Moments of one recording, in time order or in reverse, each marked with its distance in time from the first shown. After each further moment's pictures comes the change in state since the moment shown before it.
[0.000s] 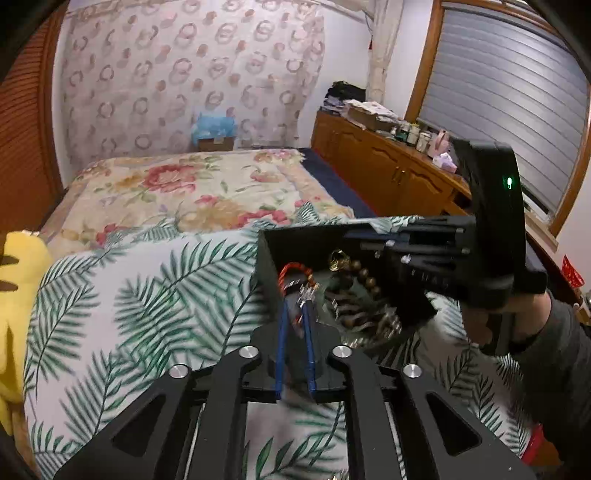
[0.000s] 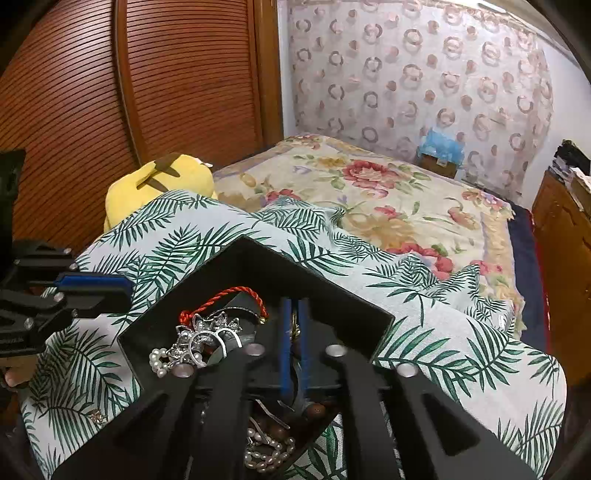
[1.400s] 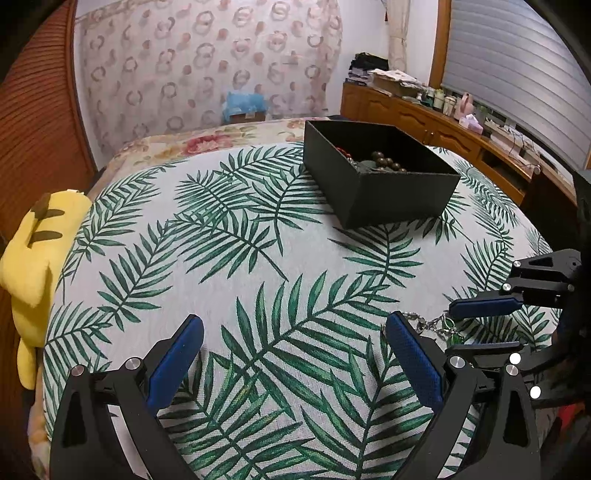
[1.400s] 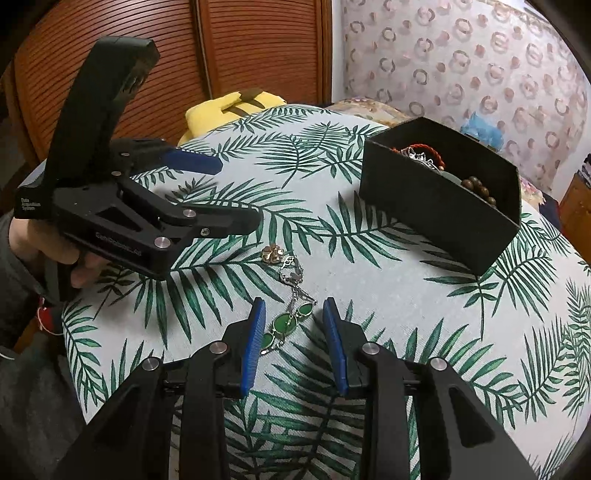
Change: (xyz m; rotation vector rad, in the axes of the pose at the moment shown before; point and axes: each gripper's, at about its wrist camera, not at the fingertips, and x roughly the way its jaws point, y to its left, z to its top) left arm -0.035 0.009 -0.100 0.039 0.090 0.161; right arm -0.052 0.147 -0.123 -0.111 0.136 0.096
